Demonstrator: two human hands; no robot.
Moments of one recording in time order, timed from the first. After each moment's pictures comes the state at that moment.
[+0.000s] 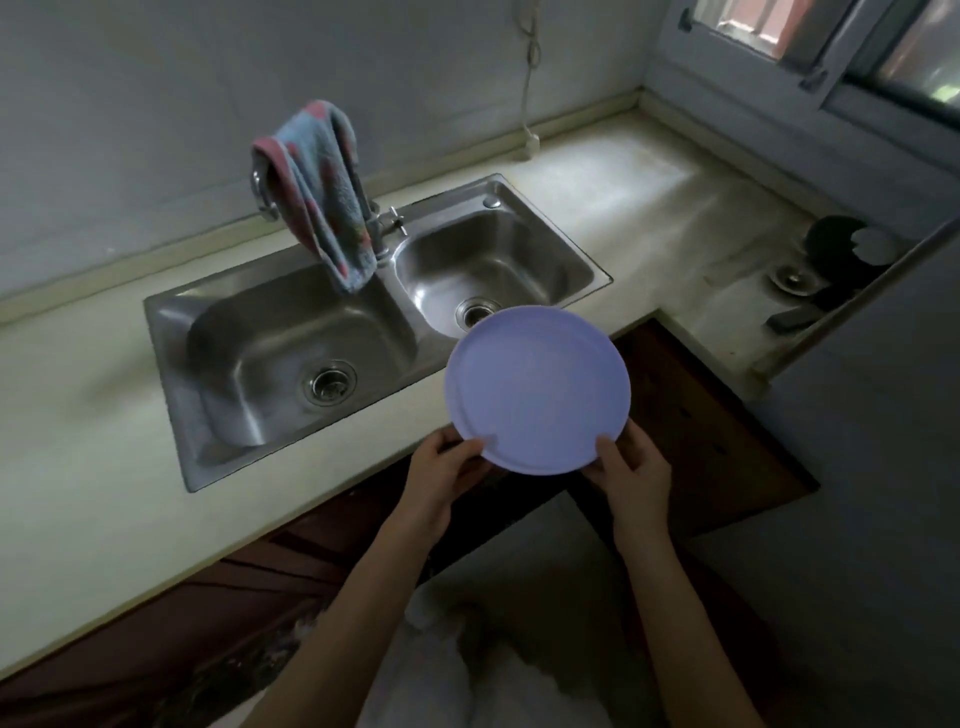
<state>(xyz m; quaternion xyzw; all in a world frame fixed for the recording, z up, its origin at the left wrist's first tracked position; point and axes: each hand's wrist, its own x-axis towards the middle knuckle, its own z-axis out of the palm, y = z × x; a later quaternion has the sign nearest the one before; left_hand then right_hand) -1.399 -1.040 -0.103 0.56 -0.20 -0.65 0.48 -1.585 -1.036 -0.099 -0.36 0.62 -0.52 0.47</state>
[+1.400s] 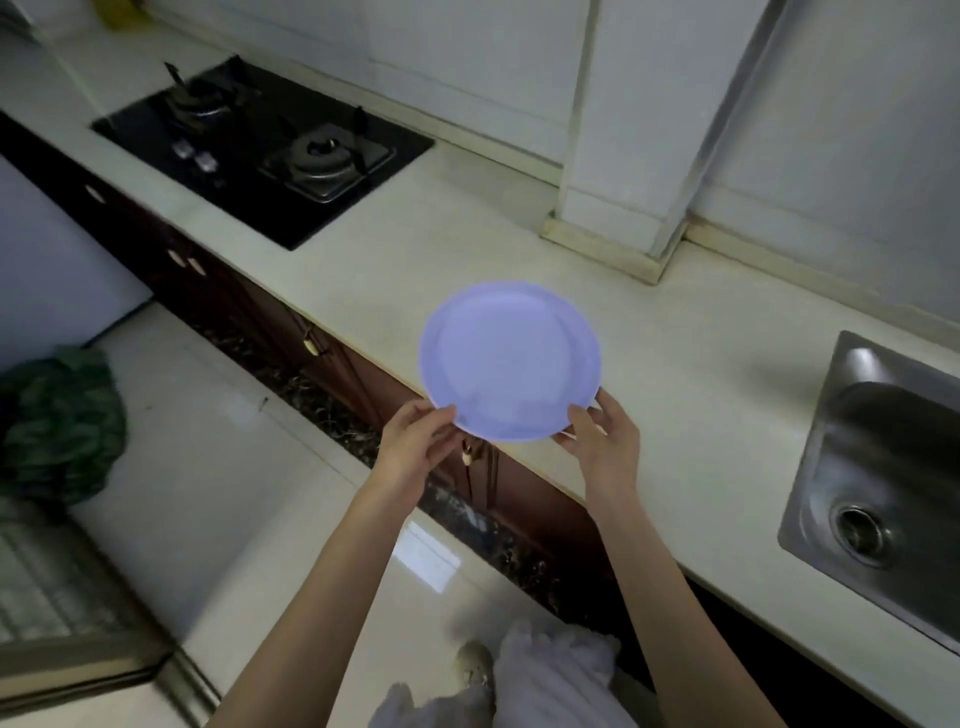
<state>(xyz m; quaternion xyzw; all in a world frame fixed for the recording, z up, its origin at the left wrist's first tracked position) -0.898 -0.671 -0.081 0.60 0.15 -0.25 0.74 -0.962 -0.844 -0.101 -0.56 0.34 -0.16 0.74</state>
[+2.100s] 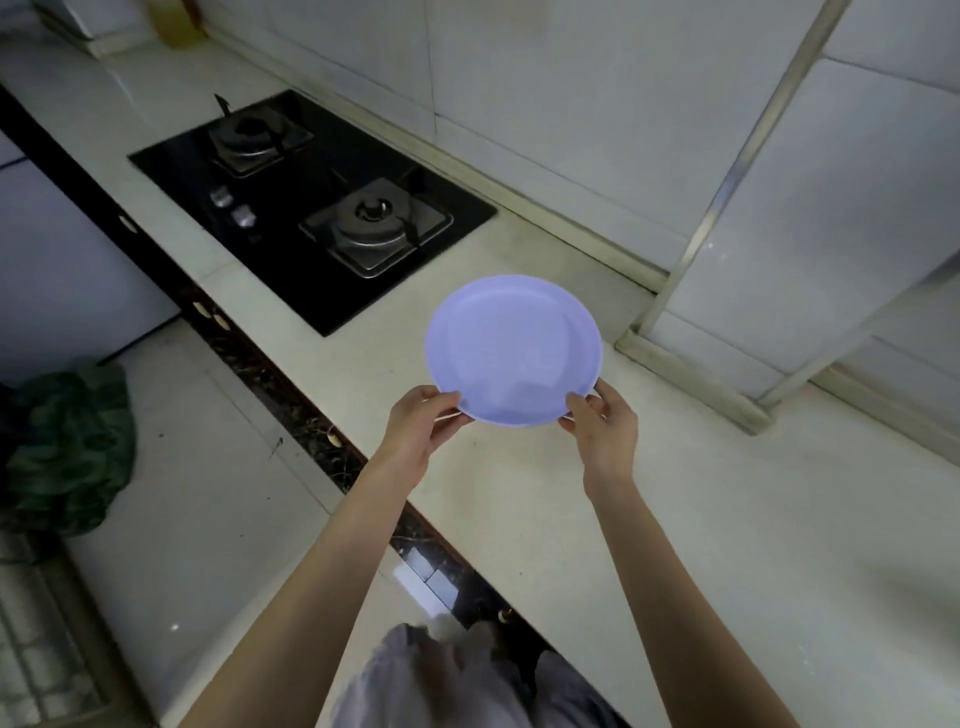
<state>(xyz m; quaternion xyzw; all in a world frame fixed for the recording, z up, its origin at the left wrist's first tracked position) -0.642 -0.677 -0.082 0.58 0.17 -0.21 0.77 -0.690 -0.855 -0.100 -0.61 0.33 -0.14 0.70</state>
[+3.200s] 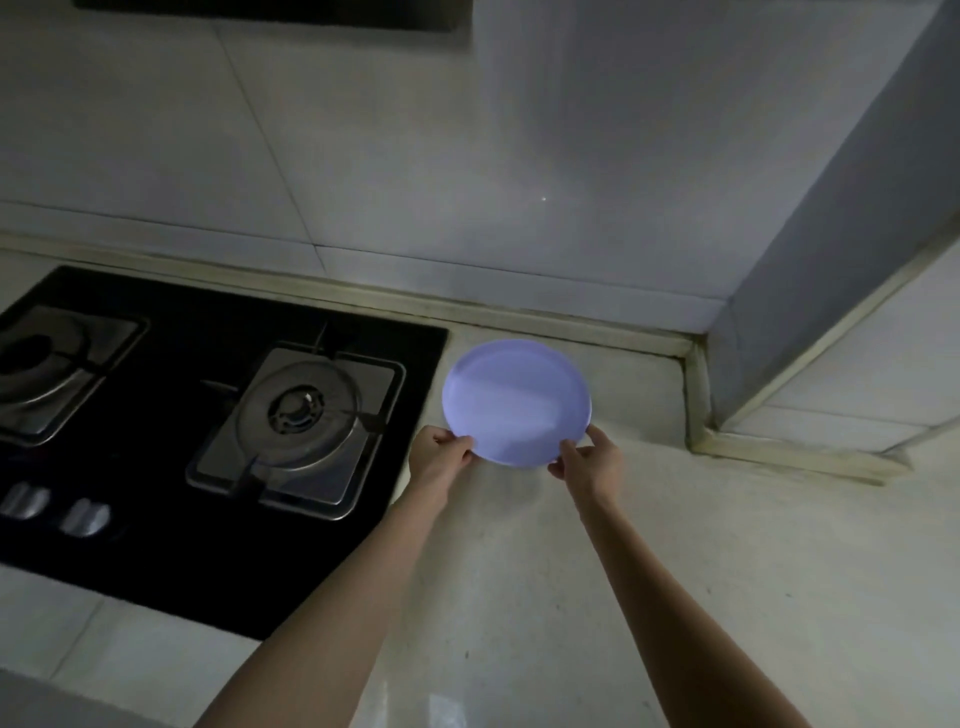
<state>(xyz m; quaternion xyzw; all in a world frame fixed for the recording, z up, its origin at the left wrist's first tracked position) -0.292 -0.729 -0.198 0.74 0.08 -0.32 0.59 -0.421 -0.836 -0.188 -0.62 0.53 -0.20 0.53</state>
